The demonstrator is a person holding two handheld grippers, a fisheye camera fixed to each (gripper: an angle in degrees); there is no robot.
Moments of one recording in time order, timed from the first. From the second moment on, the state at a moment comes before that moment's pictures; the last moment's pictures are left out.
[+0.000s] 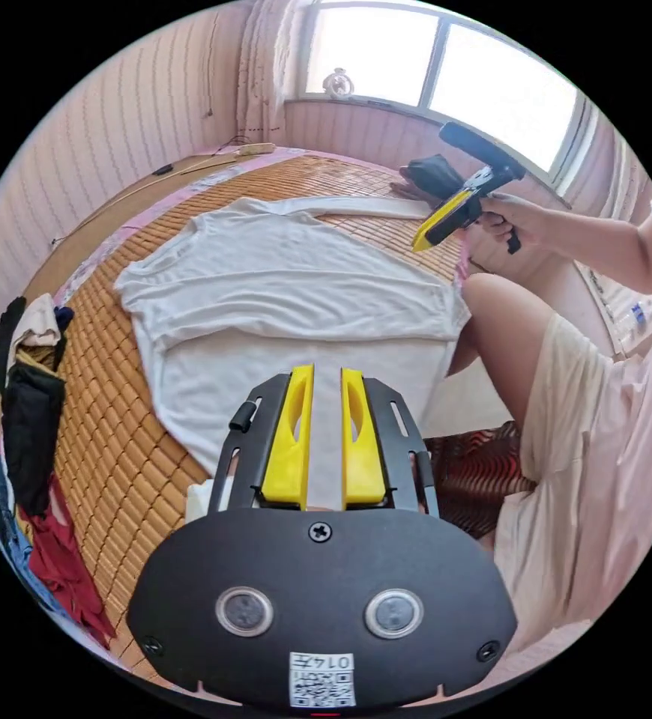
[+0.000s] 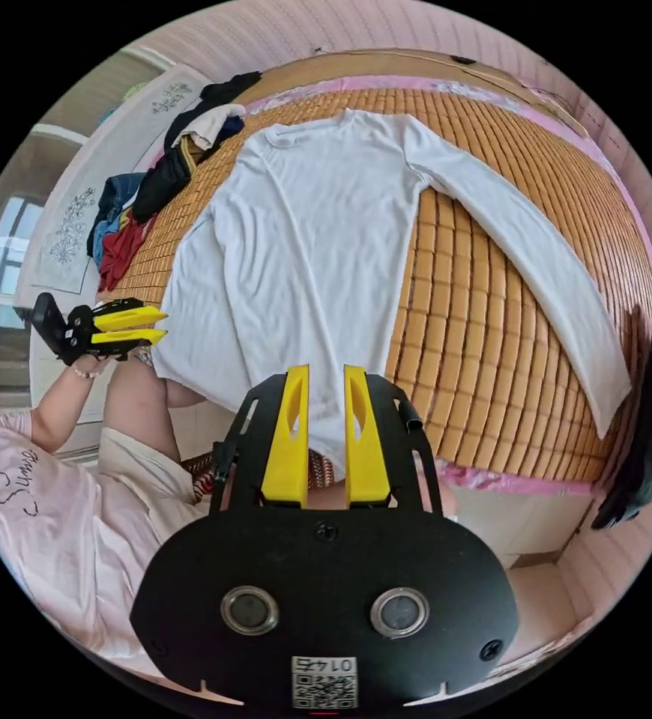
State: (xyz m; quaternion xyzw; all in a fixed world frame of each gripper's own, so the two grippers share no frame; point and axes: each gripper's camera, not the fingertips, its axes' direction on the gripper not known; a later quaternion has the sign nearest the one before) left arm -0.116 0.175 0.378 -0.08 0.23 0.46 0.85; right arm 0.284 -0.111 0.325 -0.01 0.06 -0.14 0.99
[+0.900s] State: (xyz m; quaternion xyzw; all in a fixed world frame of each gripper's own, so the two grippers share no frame) left arm -0.152 0.064 0.572 -0.08 0.19 0.34 0.92; right arm 0.101 -0.458 0.451 0.00 0.07 -0.35 0.93
